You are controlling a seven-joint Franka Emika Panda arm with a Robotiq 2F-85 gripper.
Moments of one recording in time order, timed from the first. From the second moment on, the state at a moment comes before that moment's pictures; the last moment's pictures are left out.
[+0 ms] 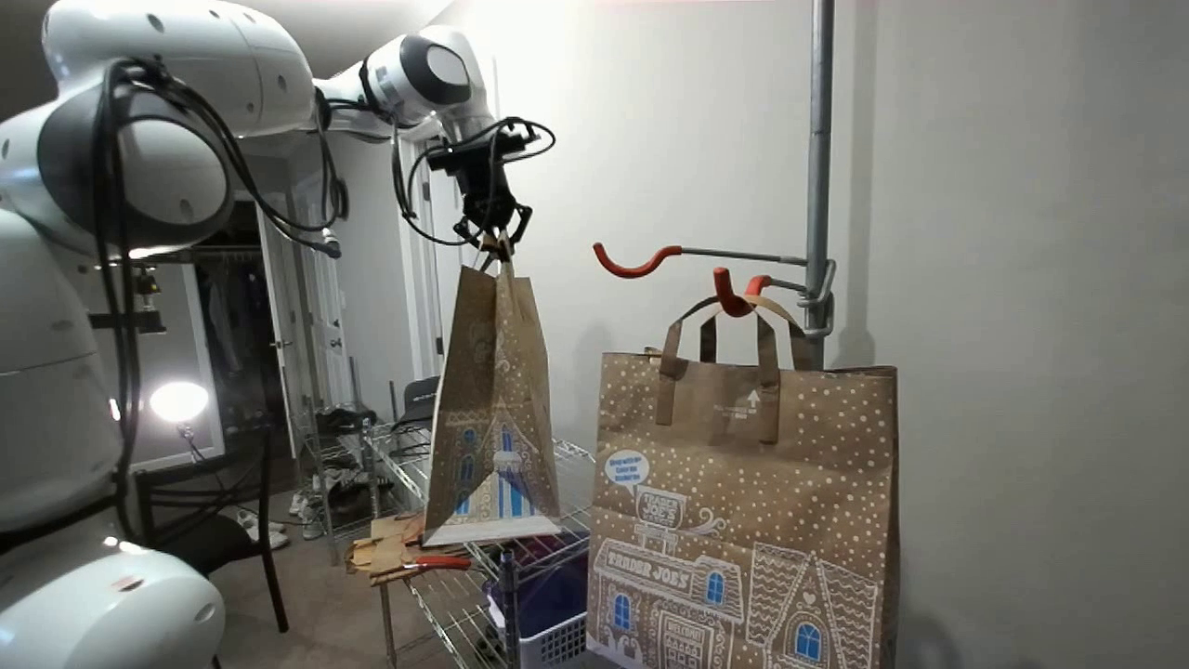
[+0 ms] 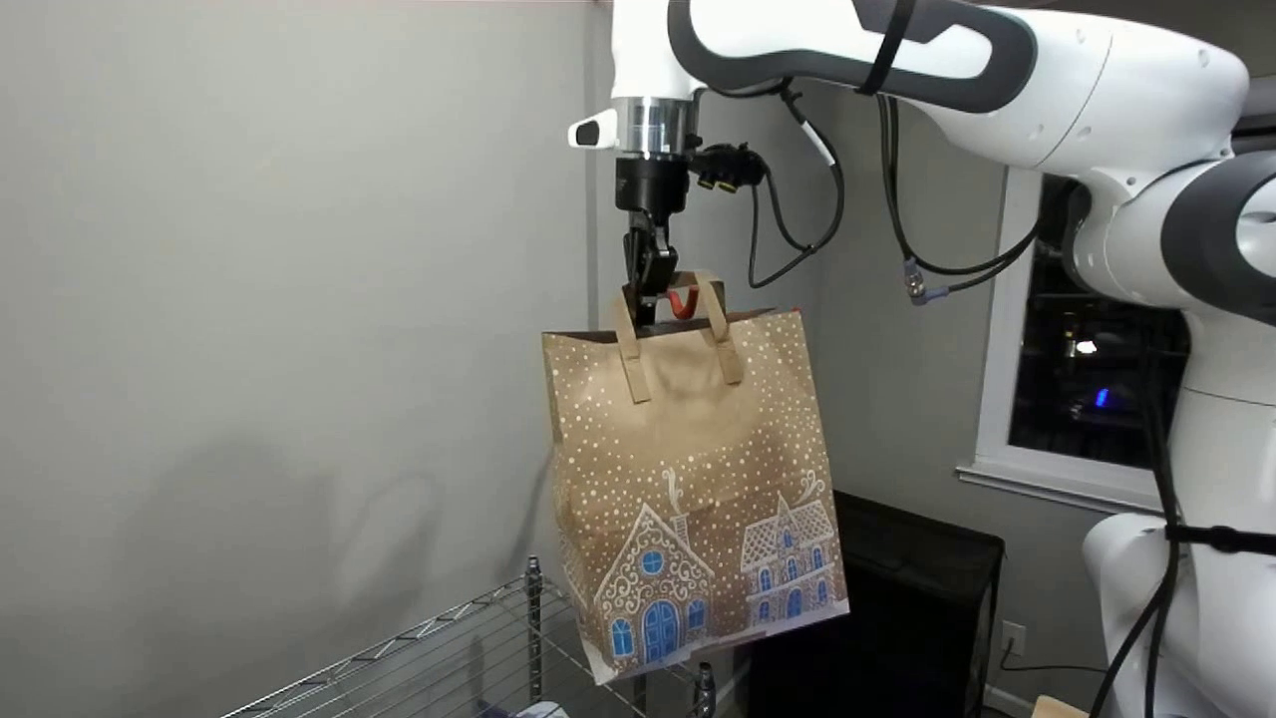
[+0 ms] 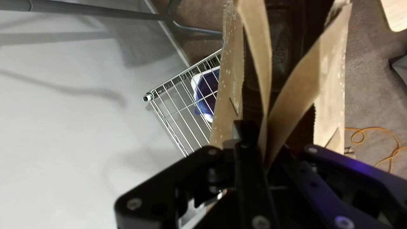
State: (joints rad) arm 0.58 -0.06 -0.05 -1.35 -0.21 1.41 -0.57
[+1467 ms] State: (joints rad) arm 0.23 -0.23 -0.04 -1.54 0.13 1.77 -0.93
